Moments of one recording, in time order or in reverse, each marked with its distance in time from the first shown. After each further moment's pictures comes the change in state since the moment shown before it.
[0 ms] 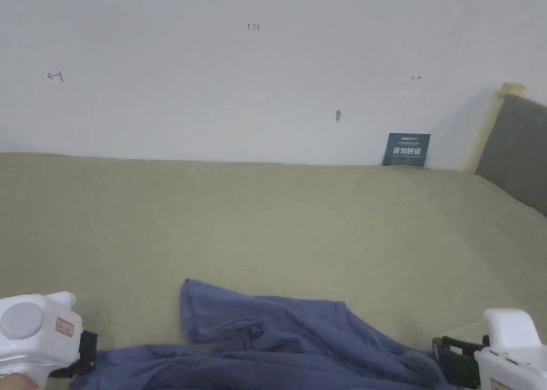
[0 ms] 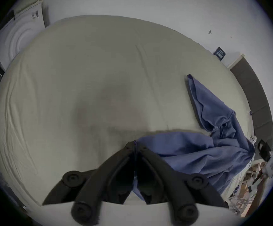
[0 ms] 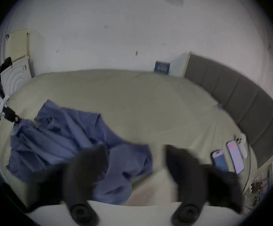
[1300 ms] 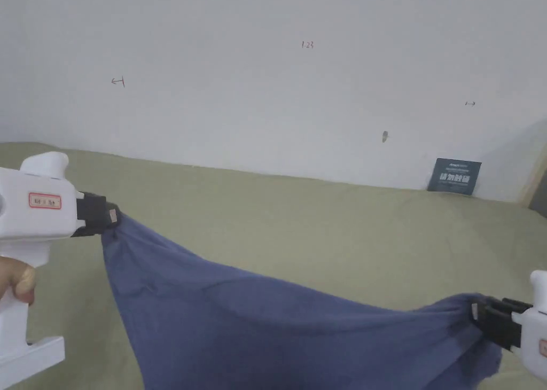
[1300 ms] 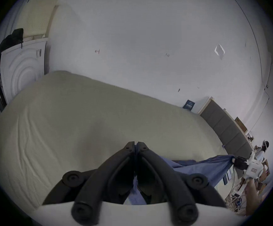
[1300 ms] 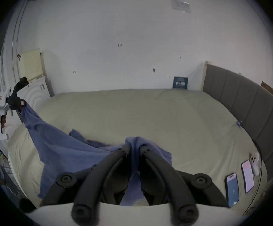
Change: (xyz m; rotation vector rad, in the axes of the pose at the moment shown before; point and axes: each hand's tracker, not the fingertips) left arm -0.023 0.084 0.154 0.507 -0.209 0.008; right arm -0.023 0.098 0.023 0.175 0.181 -0.036
